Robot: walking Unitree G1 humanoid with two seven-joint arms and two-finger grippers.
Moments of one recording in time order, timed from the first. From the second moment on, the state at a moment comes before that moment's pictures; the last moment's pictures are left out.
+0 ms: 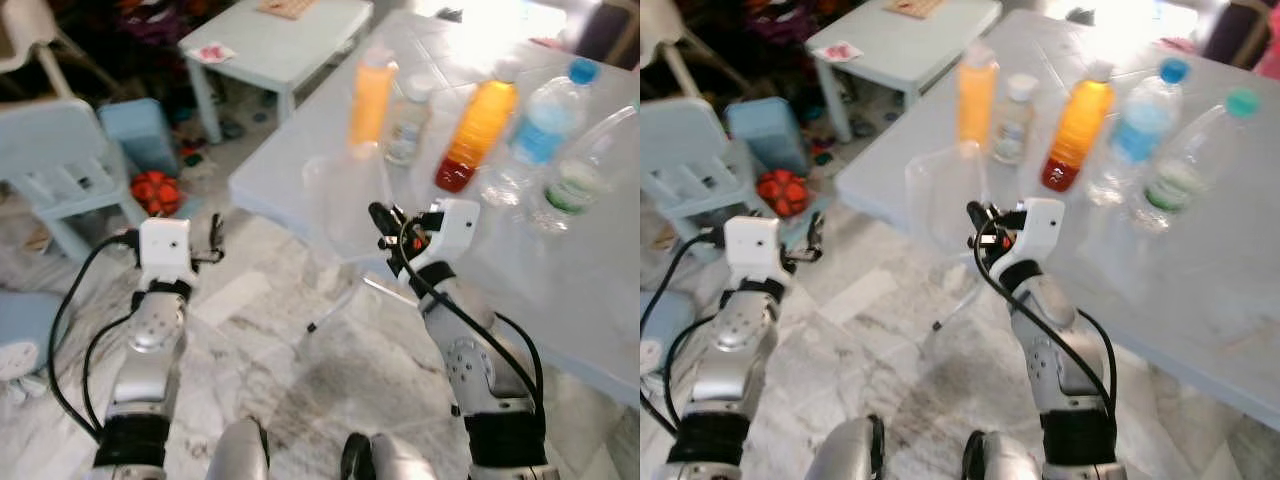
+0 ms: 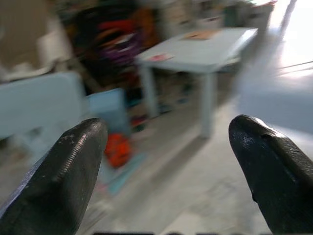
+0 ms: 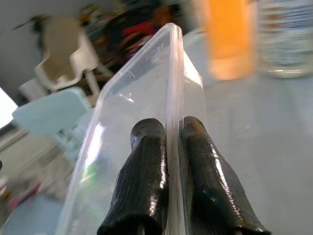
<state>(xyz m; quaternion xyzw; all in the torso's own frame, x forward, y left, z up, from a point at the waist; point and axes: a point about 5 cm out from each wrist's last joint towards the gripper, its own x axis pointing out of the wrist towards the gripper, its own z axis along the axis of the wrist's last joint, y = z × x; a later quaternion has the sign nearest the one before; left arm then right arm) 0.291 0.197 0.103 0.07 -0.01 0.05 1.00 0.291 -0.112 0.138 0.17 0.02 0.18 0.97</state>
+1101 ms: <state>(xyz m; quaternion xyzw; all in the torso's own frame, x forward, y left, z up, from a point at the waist) 0.296 0.184 0.087 0.05 0.02 0.08 1.00 0.283 -0.087 0.135 0.15 0.02 0.25 0.96</state>
